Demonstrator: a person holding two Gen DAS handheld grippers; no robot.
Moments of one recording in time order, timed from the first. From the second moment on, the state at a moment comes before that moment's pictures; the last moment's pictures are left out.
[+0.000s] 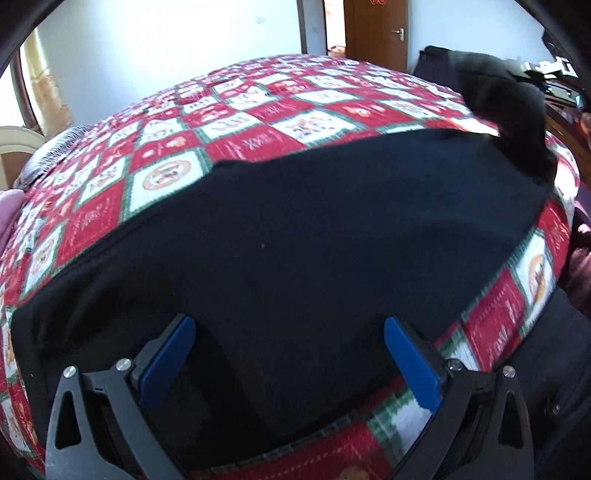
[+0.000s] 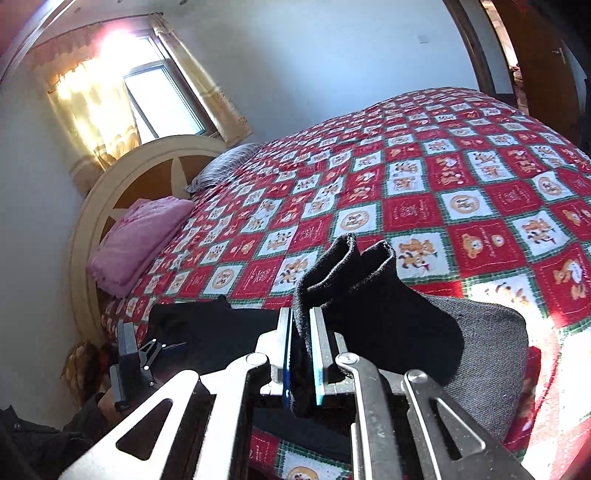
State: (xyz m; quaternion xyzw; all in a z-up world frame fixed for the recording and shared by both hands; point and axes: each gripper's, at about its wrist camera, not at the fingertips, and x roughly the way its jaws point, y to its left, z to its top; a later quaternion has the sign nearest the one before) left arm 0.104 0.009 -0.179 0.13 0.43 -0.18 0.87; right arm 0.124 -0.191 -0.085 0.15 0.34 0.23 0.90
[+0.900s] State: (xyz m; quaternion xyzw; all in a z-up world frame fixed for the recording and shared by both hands) left arm 0.121 0.009 -0.154 -0.05 0.42 -0.26 0.87; right arm 0.119 -0.118 -0.163 0.07 0.46 0.32 0.83
